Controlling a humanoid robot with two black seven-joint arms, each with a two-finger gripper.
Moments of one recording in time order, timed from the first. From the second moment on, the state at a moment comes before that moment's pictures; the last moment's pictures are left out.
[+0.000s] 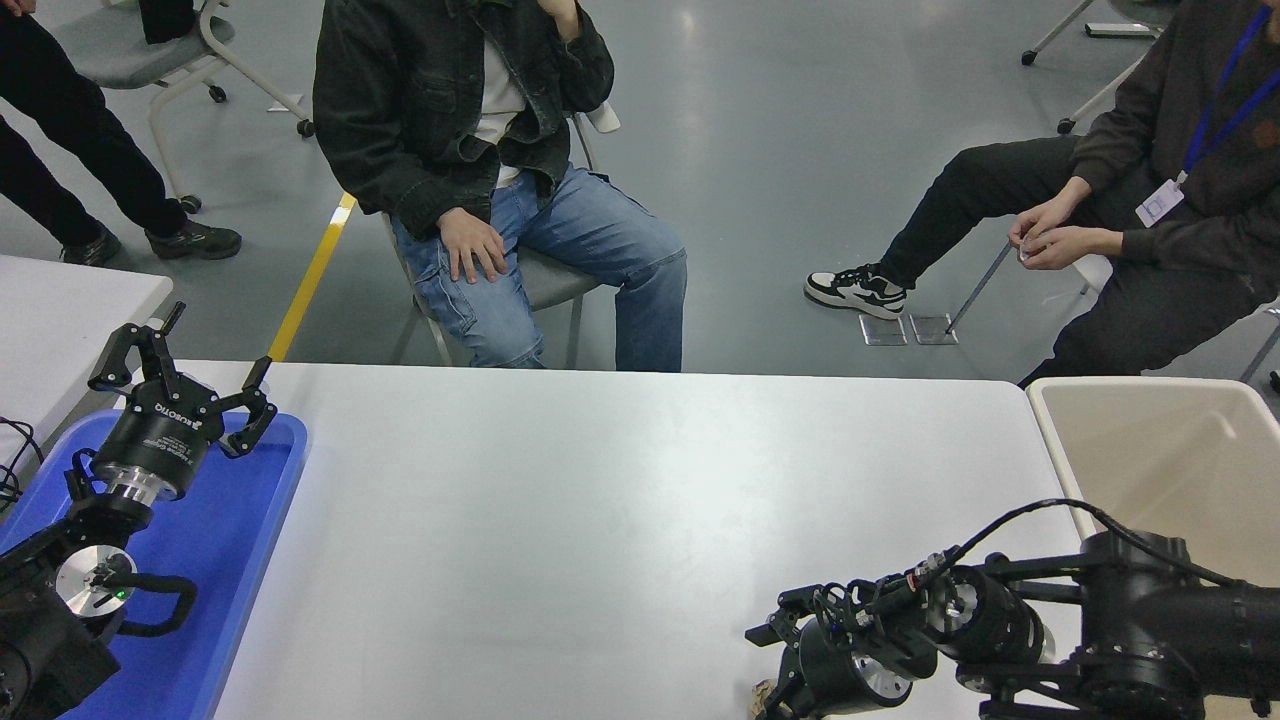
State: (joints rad) left arm -0.59 0.44 -0.63 -0.25 -0.08 -0.82 -0.58; right arm 0.91 -0.44 -0.22 1.43 -2.13 0.14 0.16
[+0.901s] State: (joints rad) left arm -0.59 0.43 -0.63 -0.25 -0.08 -0.82 -0.58; right arm 0.90 -0.43 -0.37 1.29 -2.21 -0.10 0.22
